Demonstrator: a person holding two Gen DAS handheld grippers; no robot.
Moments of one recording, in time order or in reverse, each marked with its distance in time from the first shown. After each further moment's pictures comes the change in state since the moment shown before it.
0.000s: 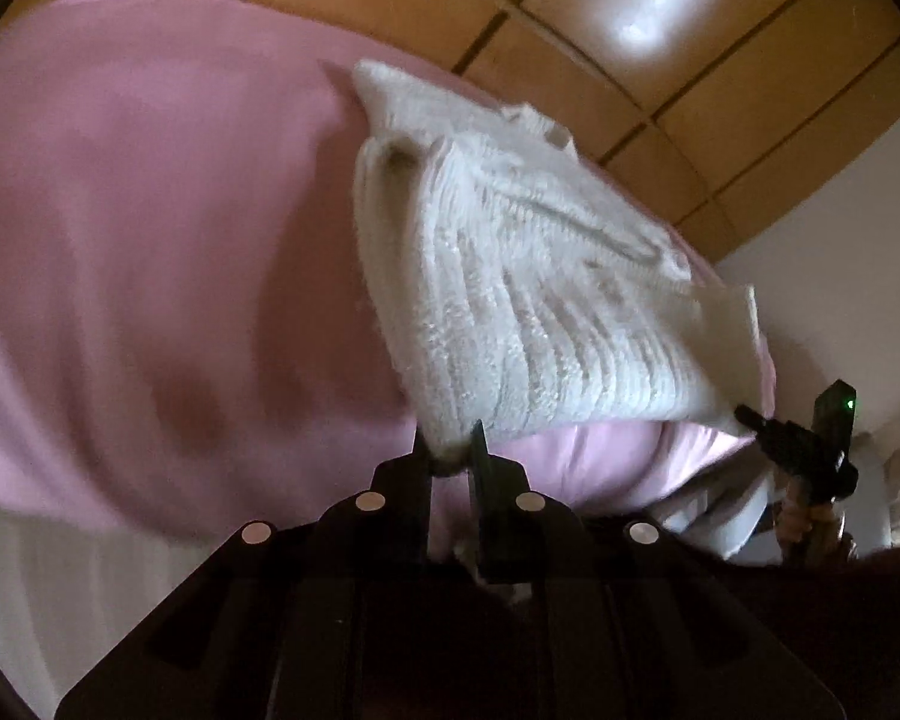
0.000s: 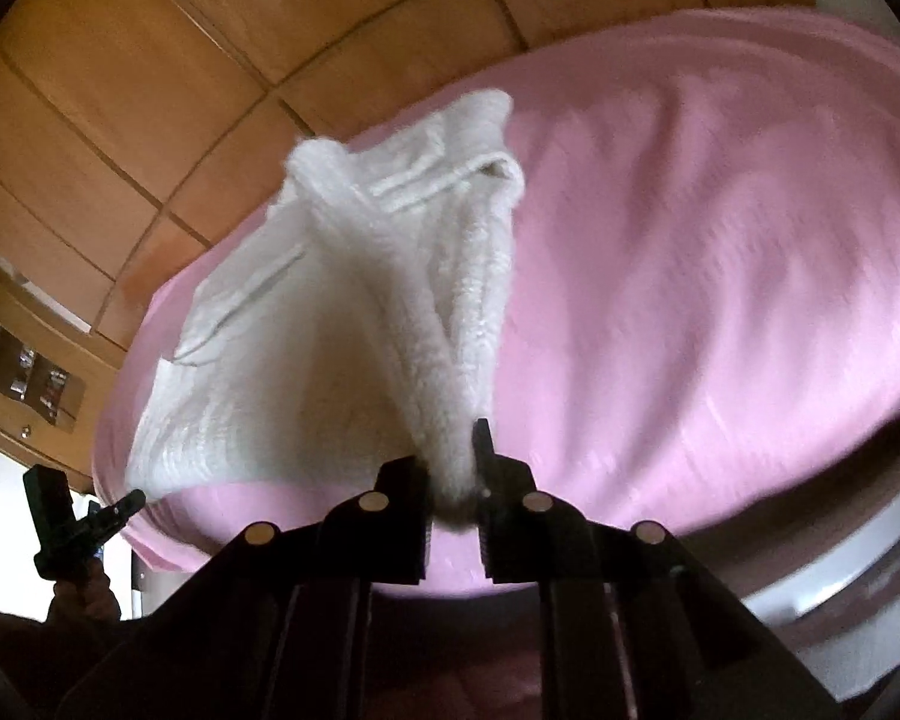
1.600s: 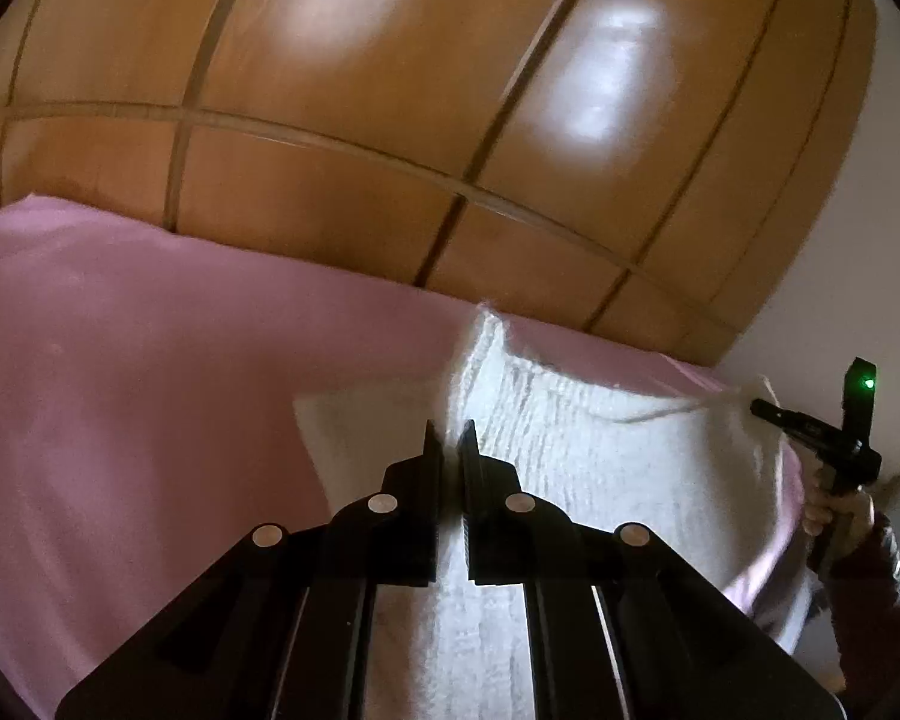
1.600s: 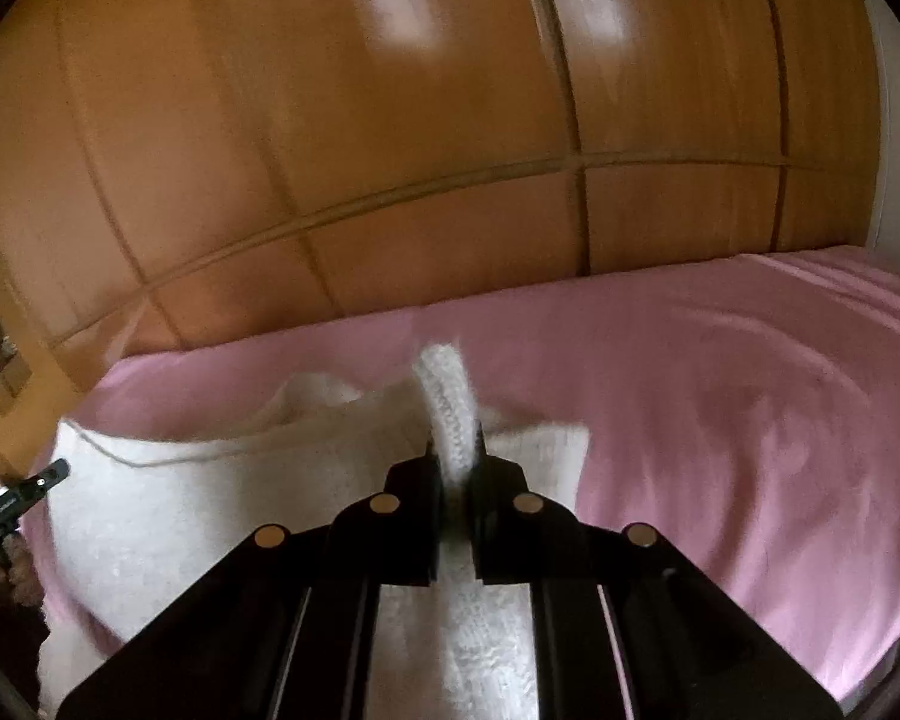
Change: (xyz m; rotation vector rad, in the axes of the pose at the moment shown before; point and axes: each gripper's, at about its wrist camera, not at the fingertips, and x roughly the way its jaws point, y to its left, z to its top) left arm 0.013 -0.024 0.187 0.180 -0.342 0.018; right arm 0.054 0.095 0.196 -0.251 -0.310 -0.143
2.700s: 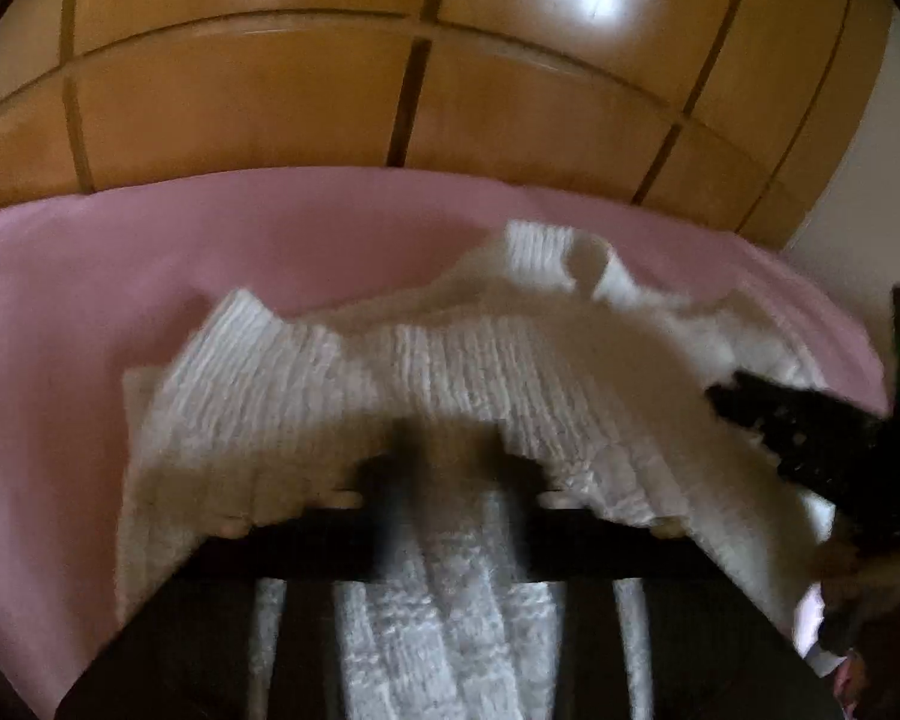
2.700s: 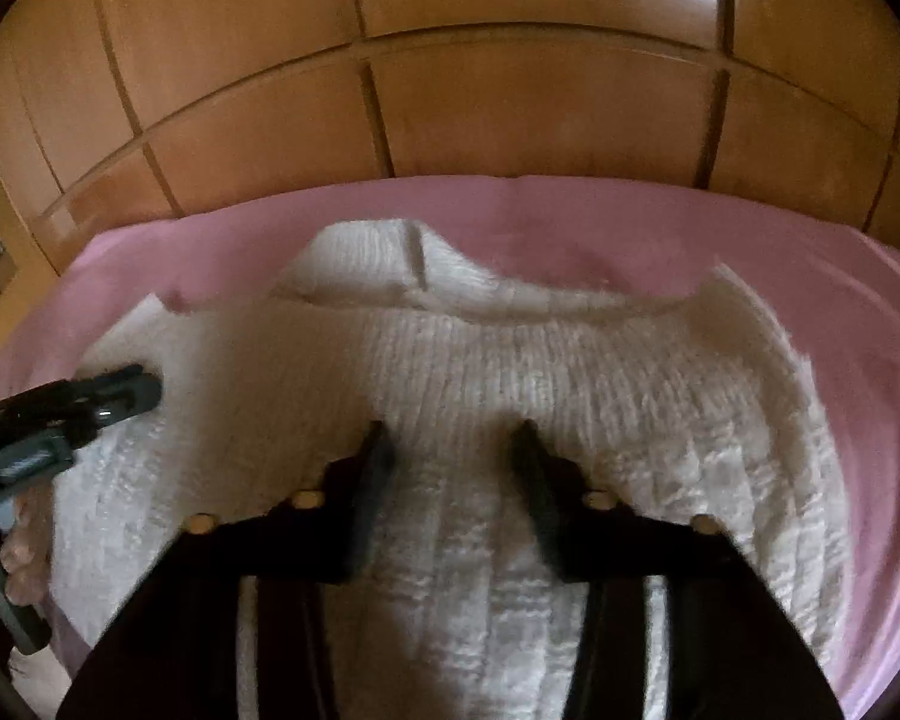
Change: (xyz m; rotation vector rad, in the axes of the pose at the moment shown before) left arm 0.133 -0.053 -0.026 0.155 0.249 0.131; right arm 0.106 0.104 -0.070 -0.168 0.210 0.037
